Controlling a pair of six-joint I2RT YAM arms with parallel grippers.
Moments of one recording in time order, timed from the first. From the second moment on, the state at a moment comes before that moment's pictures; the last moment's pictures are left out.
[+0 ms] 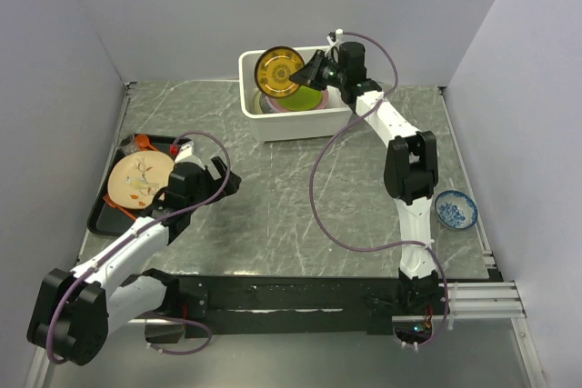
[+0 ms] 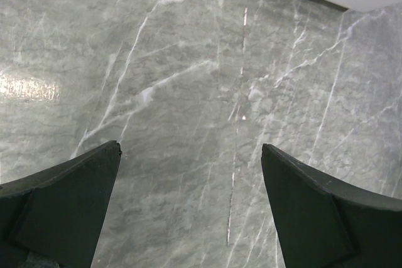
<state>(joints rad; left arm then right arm) -0.37 1.02 0.49 0.01 -0.06 -0.69 0.28 2.25 2.02 -0.03 -0.56 0.70</state>
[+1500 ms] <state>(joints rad) -0.37 1.05 0.49 0.01 -0.06 -0.67 0.25 2.38 2.10 -0.17 -0.57 0.70</state>
